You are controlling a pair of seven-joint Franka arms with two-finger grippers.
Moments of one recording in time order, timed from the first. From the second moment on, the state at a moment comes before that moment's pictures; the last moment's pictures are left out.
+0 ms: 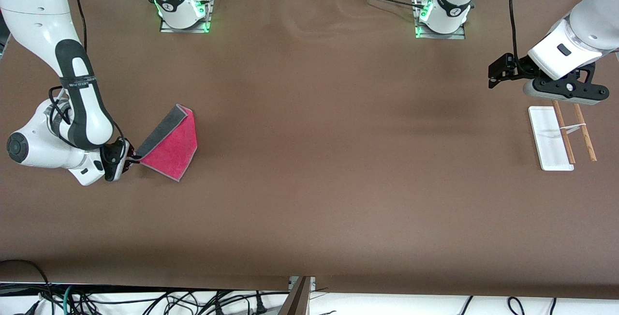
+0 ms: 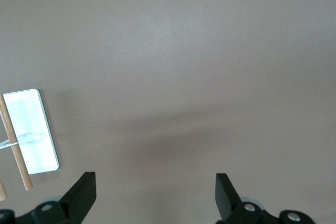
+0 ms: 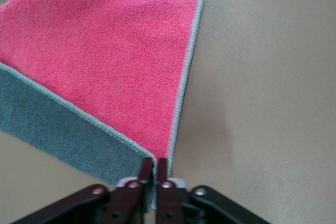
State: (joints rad) left arm 0.00 -0.02 -0.12 -1.68 -0.01 1.61 0.03; right arm -0.04 0.67 -0.15 -1.71 0.31 2.15 -1.69
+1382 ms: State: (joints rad) left arm 0.01 -0.02 -0.12 -1.68 -0.01 1.59 0.03; right arm 0.24 0.60 -0.12 -1.16 0.23 1.39 -0.77
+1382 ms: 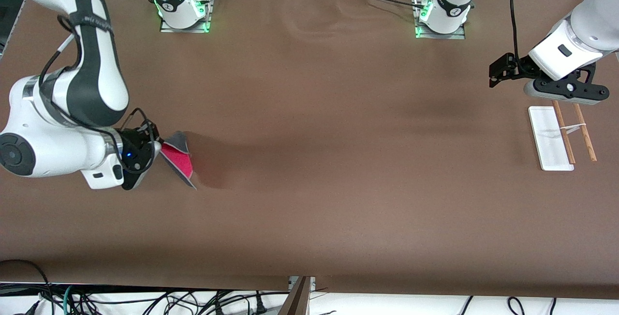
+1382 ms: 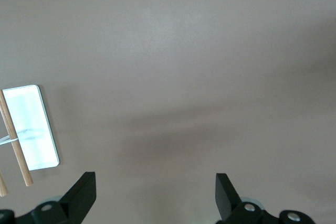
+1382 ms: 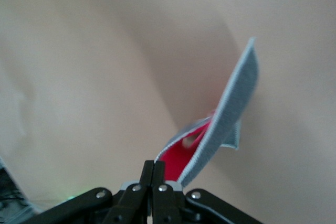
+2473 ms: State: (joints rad) left arm 0.01 0.03 -0.13 -1.69 -0.24 1.47 0.11; right arm 0.32 0.58 0.28 -1.03 0.47 1.45 0.49
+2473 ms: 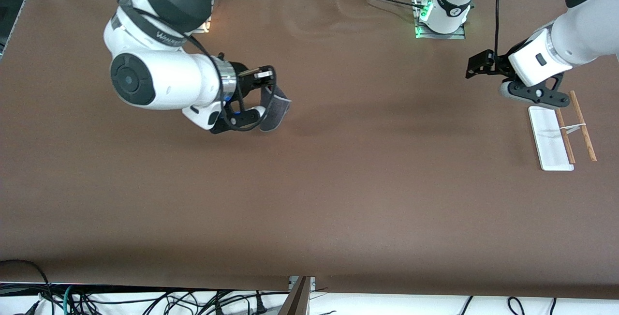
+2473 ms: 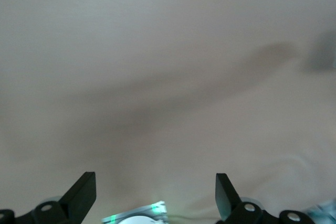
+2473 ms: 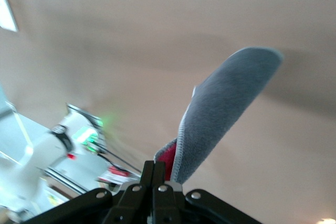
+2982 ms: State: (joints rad) left arm 0.01 0.13 -0.13 -1.70 -0.60 1.44 0.56; right arm 0.32 0.59 0.33 -1.03 0.64 1.66 0.84
